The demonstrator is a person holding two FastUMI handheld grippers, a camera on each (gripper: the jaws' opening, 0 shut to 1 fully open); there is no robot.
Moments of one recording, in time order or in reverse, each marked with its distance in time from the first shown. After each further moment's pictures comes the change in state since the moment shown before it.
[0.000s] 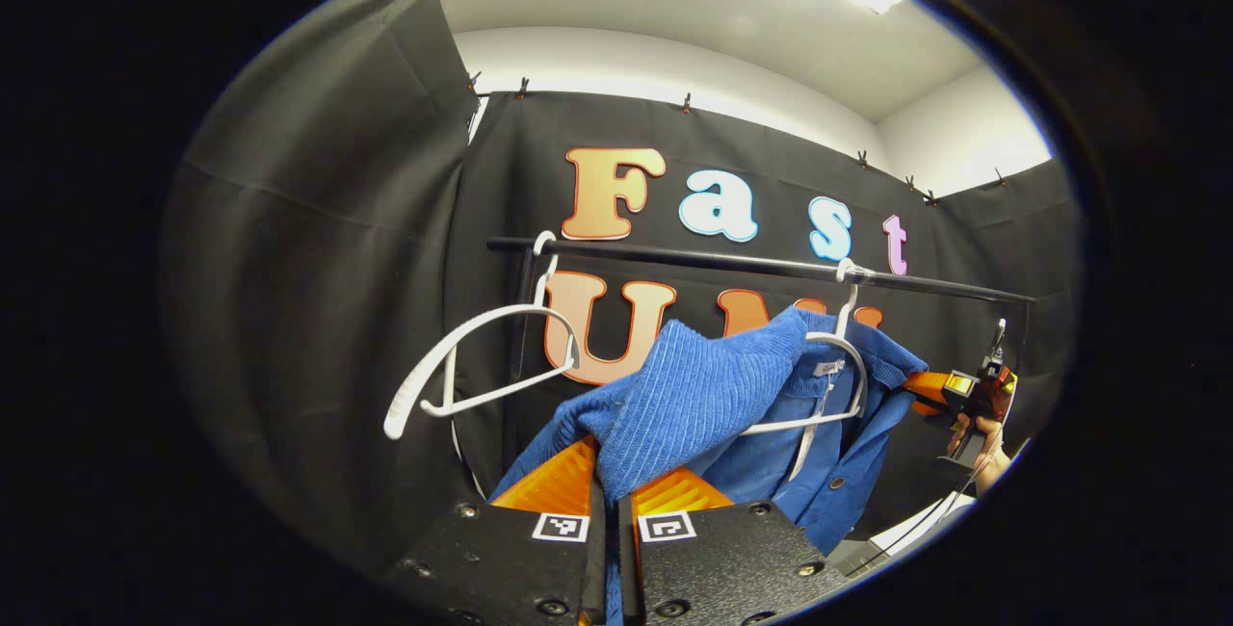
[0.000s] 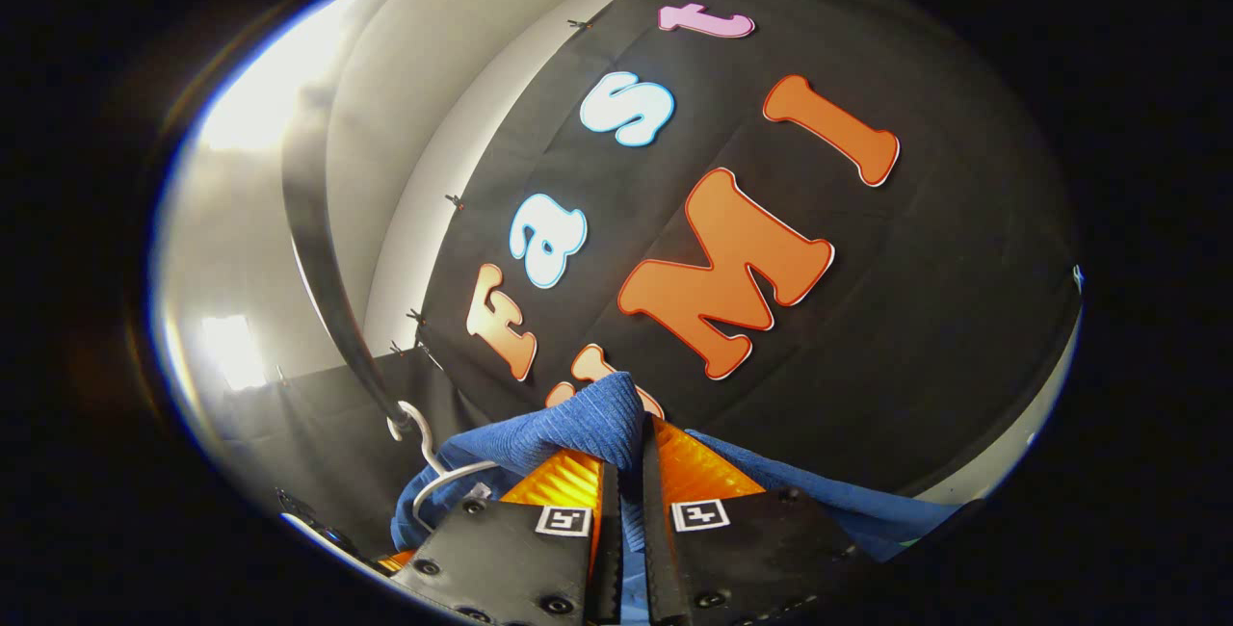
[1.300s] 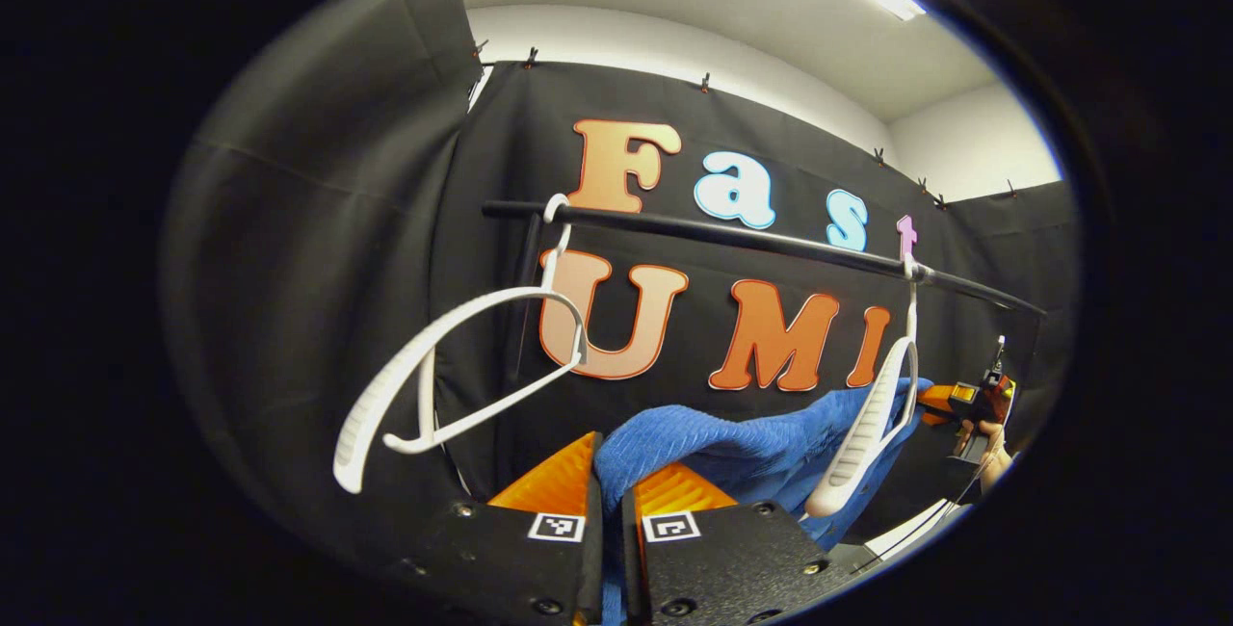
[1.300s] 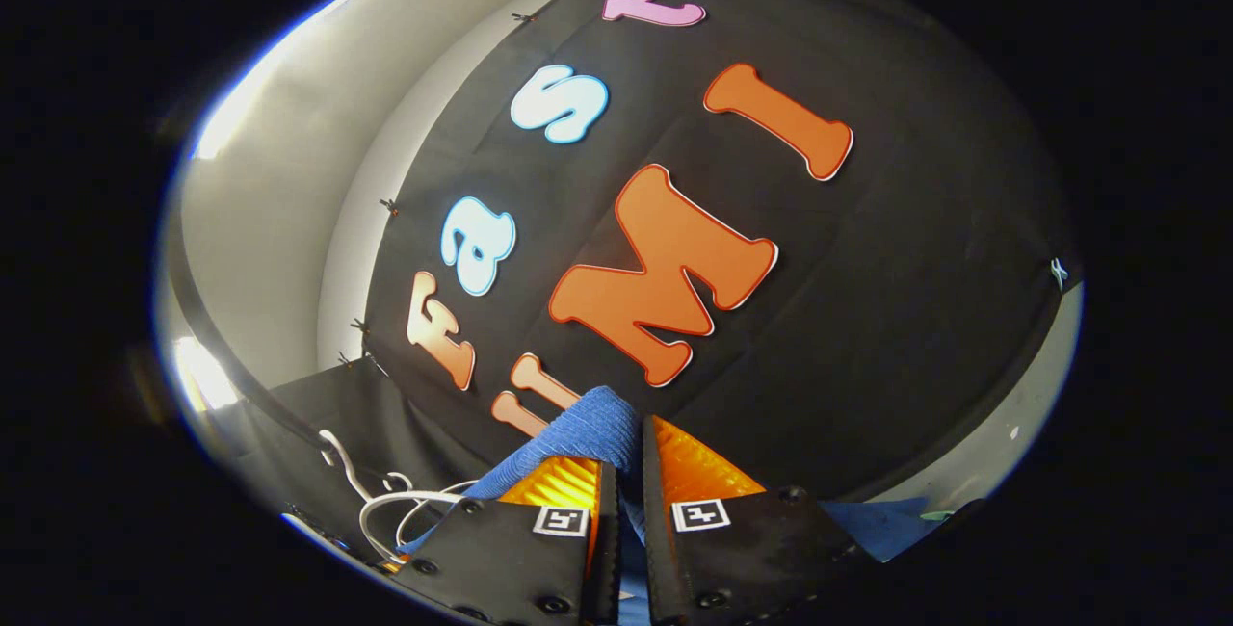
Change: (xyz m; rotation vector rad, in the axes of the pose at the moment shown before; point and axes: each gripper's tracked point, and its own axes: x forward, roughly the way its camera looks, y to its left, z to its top) left arm 0.063 0.017 -0.041 -0.073 0.089 -0.025; right arm 0.036 -0.081 0.022 0.004 0.004 -0.168
